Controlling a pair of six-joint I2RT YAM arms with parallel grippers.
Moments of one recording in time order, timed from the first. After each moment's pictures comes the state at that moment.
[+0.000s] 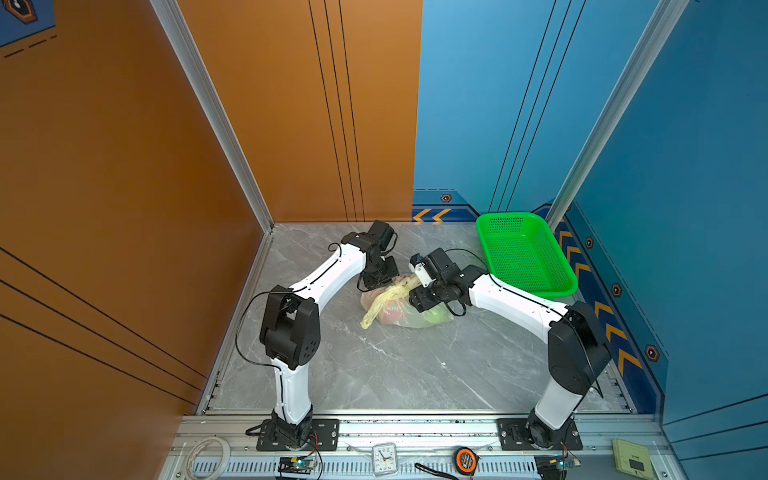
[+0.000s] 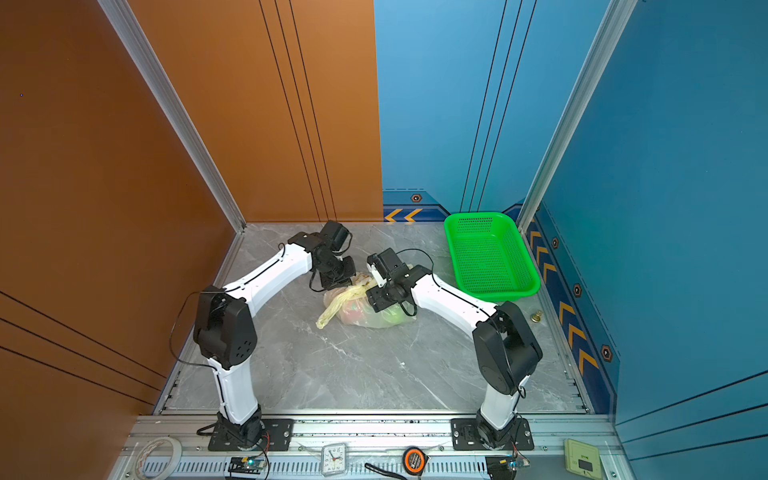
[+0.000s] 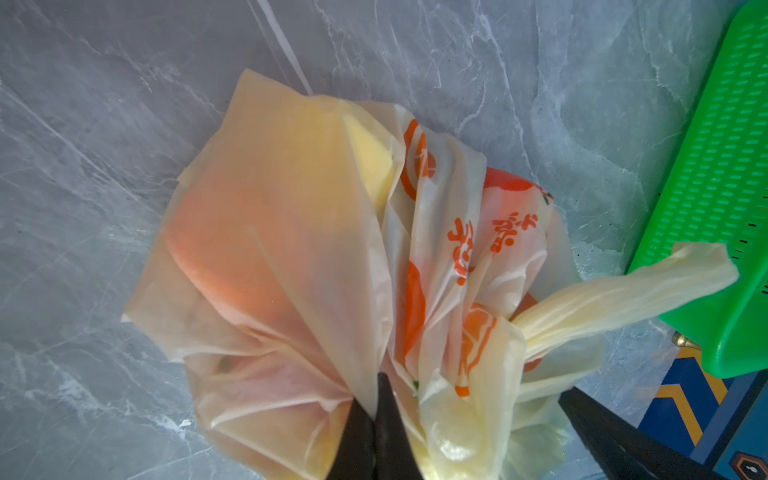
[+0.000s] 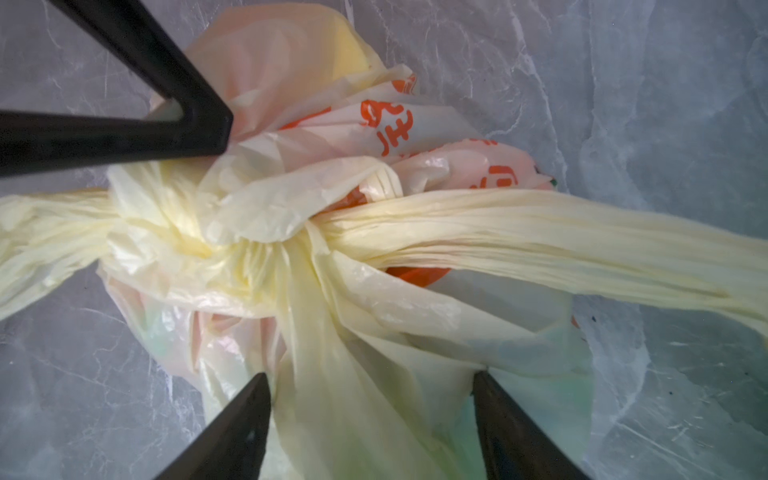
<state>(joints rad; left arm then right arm) -0.47 1.92 1.70 -0.98 0.16 -0.78 0.68 1.75 1.36 -0.60 -0.02 0.10</state>
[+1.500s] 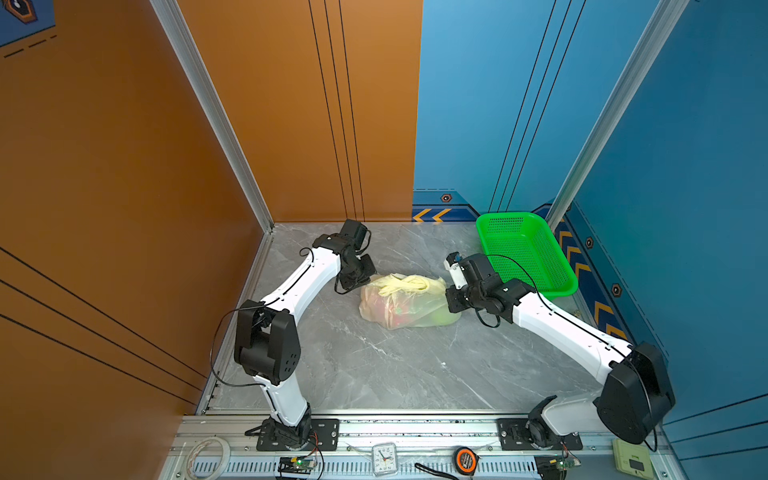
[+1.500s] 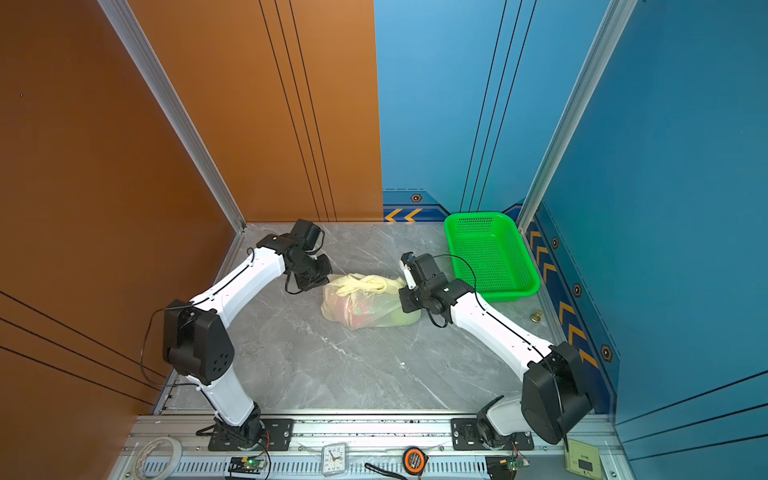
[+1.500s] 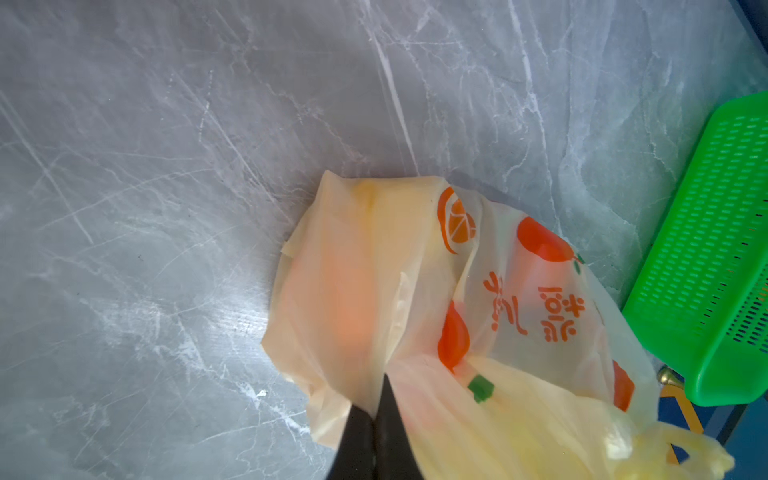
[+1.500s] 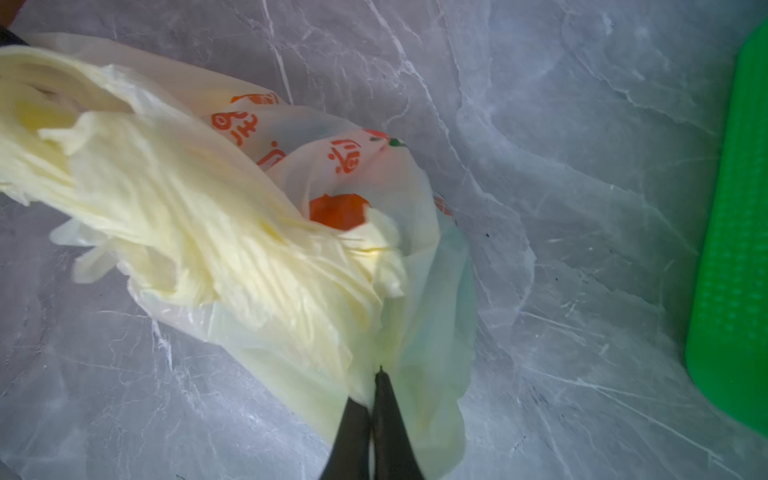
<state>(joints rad) -0.33 1.75 1.52 -0.97 0.14 -0.77 0.54 1.39 1.05 -0.56 -0.02 0.21</state>
